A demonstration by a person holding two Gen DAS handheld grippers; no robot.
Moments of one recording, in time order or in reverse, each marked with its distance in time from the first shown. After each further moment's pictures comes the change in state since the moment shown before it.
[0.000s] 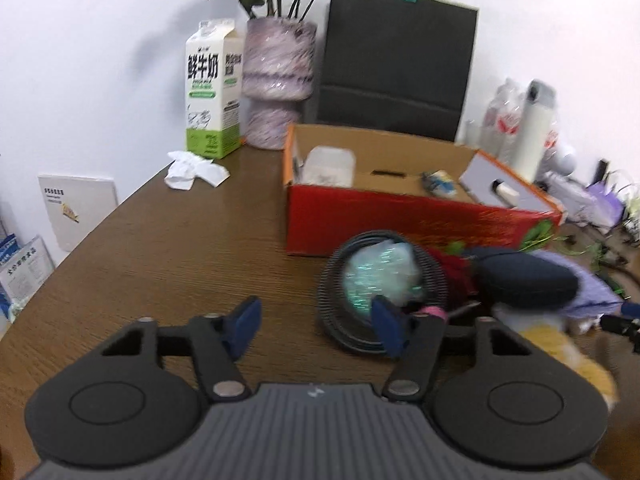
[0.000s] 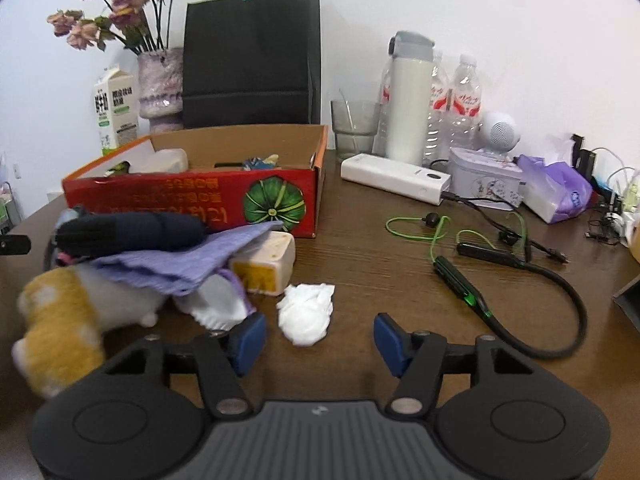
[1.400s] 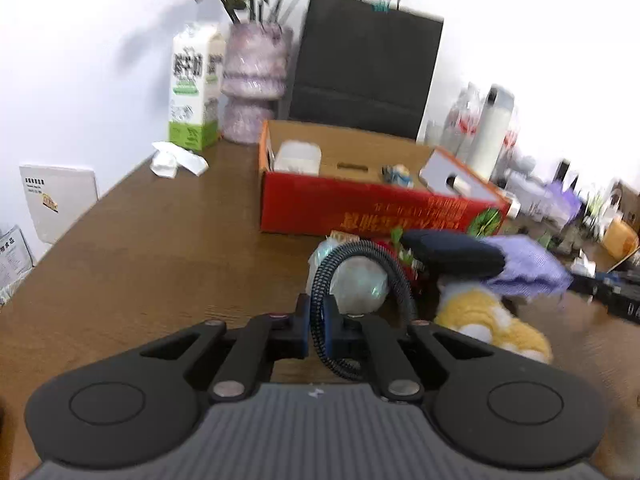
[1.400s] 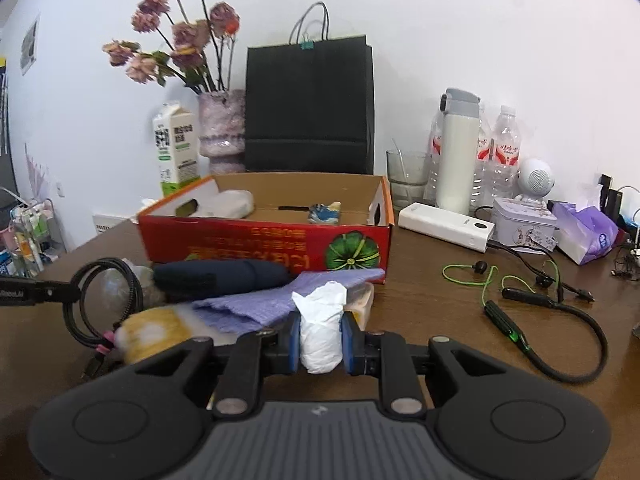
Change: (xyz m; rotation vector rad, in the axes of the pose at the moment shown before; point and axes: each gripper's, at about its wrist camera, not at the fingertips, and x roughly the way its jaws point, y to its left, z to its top) left arm -0.065 0.005 -0.020 -0.023 -0.021 -0.122; right arm -0.065 0.044 0.006 -0.028 -0.126 0.107
